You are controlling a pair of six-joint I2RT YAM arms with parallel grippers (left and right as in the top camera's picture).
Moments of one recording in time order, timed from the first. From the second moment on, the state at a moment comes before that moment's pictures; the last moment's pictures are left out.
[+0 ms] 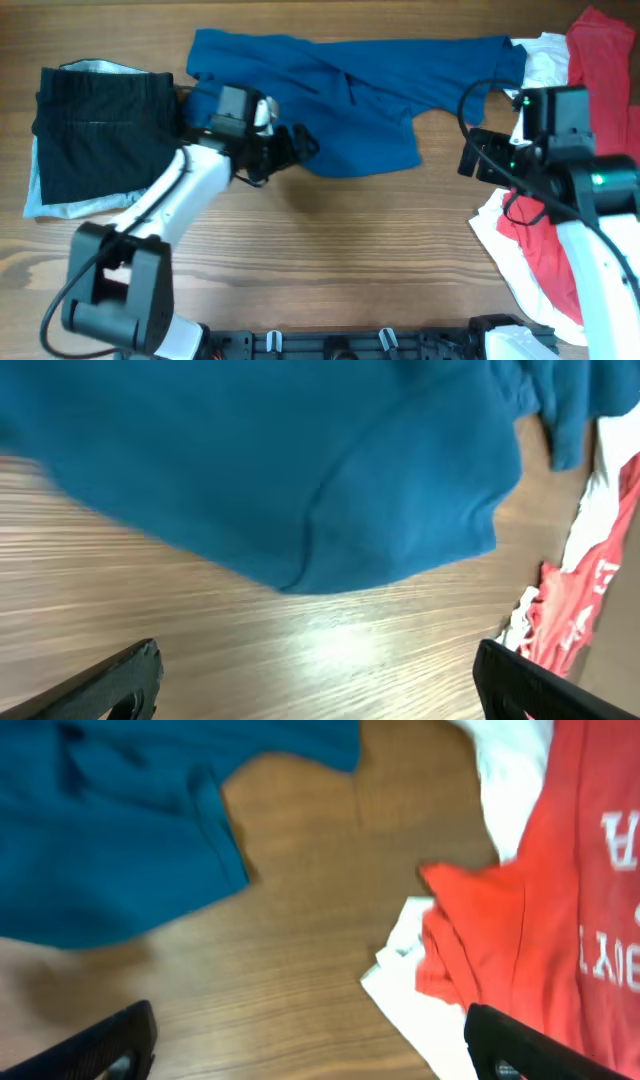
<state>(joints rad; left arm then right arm) -0.33 1.69 1.05 -0.44 0.44 -0.64 0.09 1.23 1.33 -1.22 0.12 0.30</state>
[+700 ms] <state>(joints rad) -0.55 1.88 1.06 -0.21 0.28 -1.16 0.09 1.34 1.33 -1.24 0.12 0.31</state>
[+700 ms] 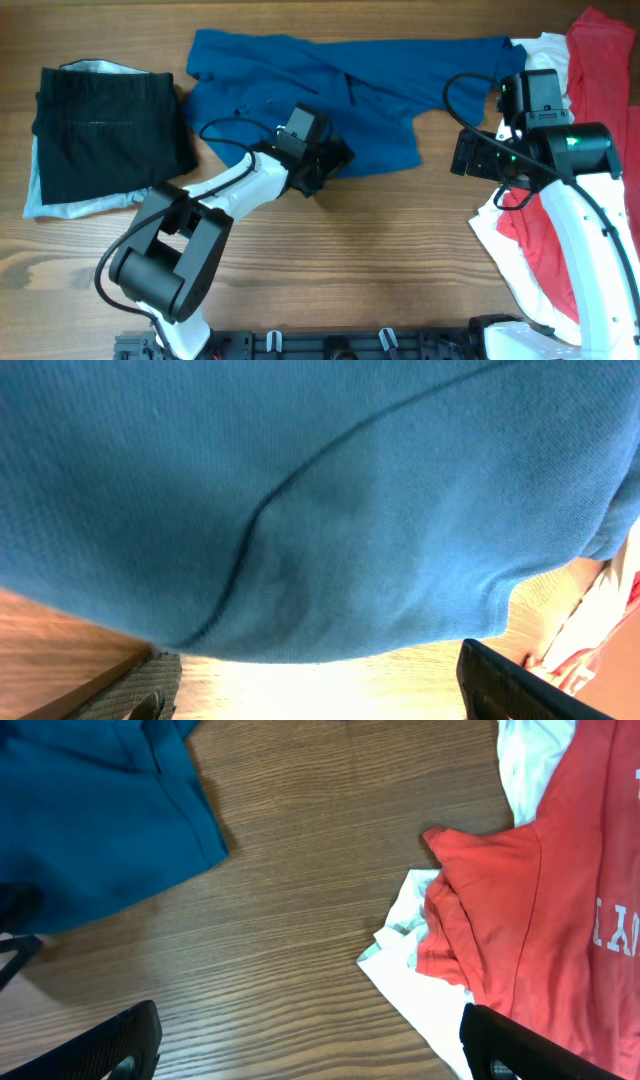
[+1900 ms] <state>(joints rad) -0.19 1.50 1.04 -1.12 -0.15 -1.00 0.09 1.35 1.33 -1.28 0.12 0.31</state>
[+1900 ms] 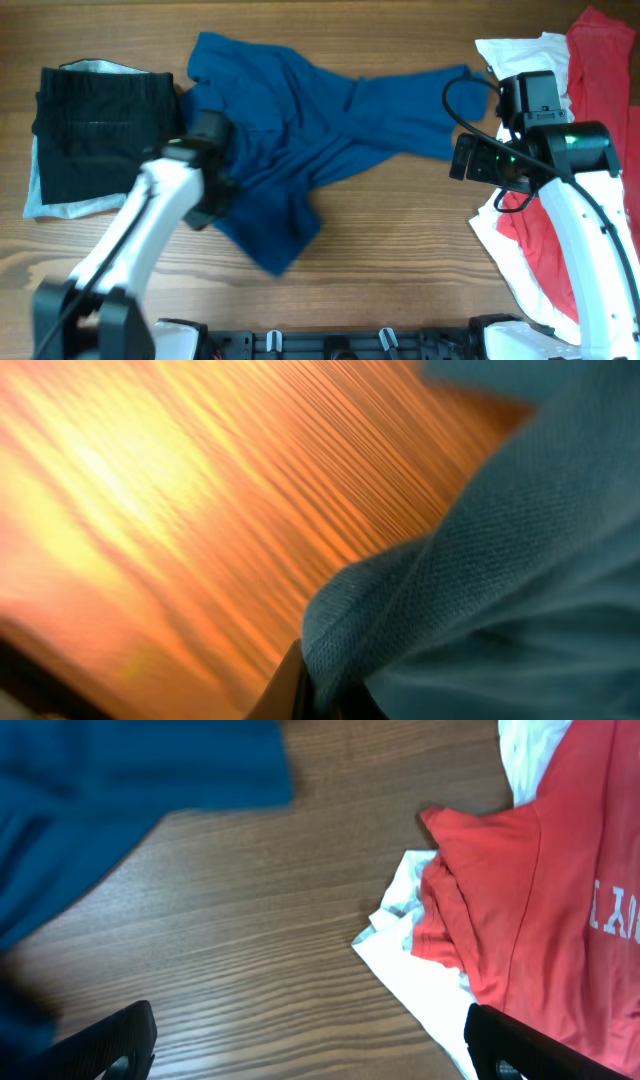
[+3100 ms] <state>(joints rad) 0.02 1.39 1.04 -1.12 -0.22 -0.87 0.26 1.73 1.04 -0.73 -0.13 0.26</state>
